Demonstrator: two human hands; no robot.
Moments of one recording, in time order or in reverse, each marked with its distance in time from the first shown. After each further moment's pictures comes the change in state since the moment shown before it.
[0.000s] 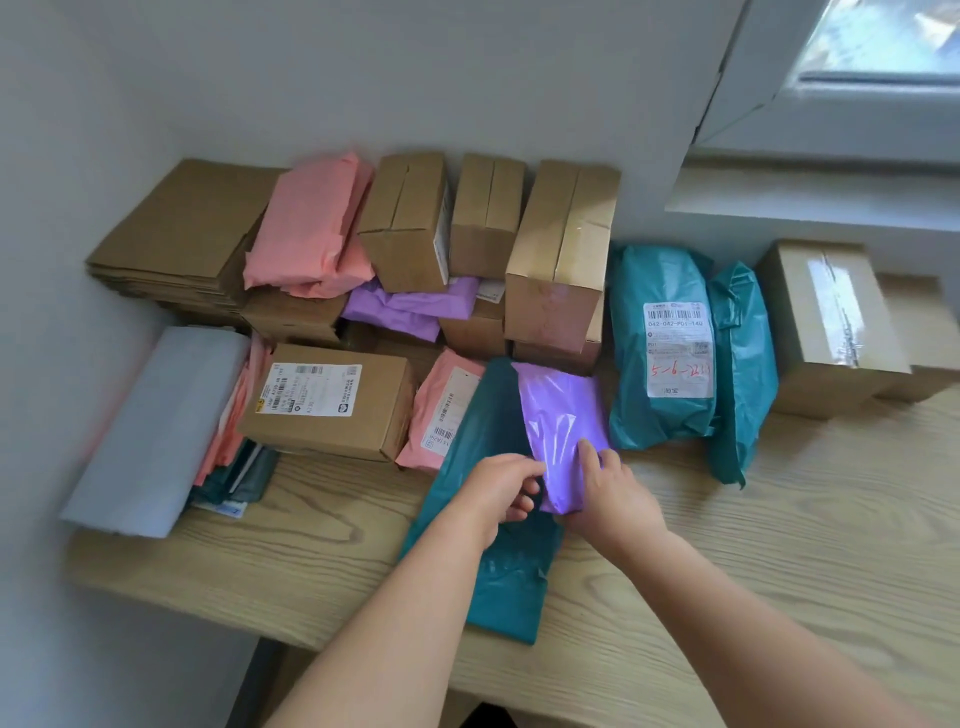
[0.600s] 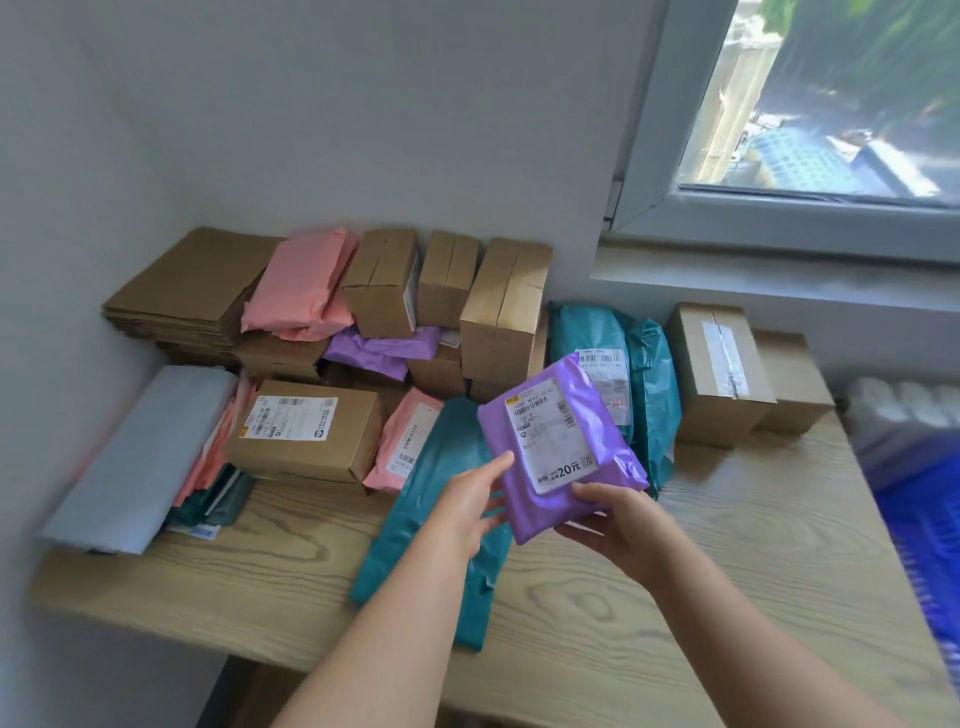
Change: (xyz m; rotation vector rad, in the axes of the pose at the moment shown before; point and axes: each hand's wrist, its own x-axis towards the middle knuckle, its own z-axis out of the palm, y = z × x) left_hand -0.055 0.012 0.041 -0.425 -0.011 0.071; right_hand -0.074 0.049 -0.066 1.753 -0.125 0.240
